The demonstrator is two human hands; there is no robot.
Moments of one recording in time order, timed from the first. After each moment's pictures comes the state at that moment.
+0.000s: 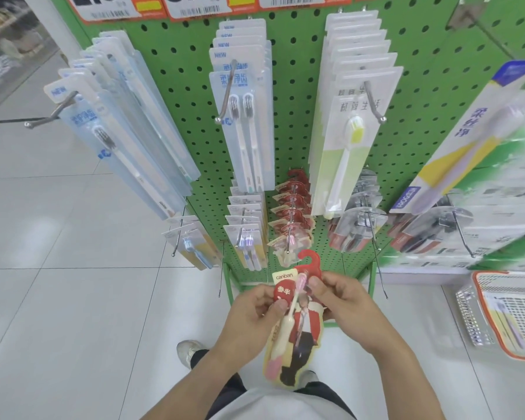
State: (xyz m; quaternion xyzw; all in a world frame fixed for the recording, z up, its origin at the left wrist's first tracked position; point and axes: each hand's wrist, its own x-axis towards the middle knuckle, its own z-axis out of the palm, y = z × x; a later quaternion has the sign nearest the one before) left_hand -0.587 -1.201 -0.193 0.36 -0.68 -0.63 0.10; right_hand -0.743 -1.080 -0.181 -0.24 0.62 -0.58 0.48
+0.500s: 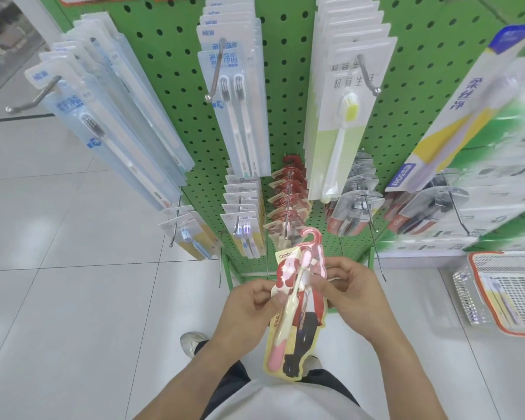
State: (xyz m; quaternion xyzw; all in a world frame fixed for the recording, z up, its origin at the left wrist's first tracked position) left_hand -0.574 -1.199 -0.187 0.36 -0.67 -0.64 0.07; right_hand -0.733 -1.069 -0.178 -0.19 0.70 -0.59 0.36
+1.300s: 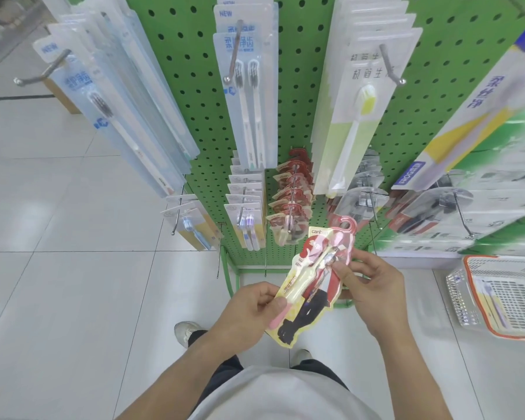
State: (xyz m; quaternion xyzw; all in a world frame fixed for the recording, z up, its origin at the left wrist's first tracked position) left_hand -0.568 -1.198 -0.189 0.35 -0.68 -0.64 -0.02; right_hand -0.740 -1.059 -0.179 -0.07 0.72 -0.63 0.29
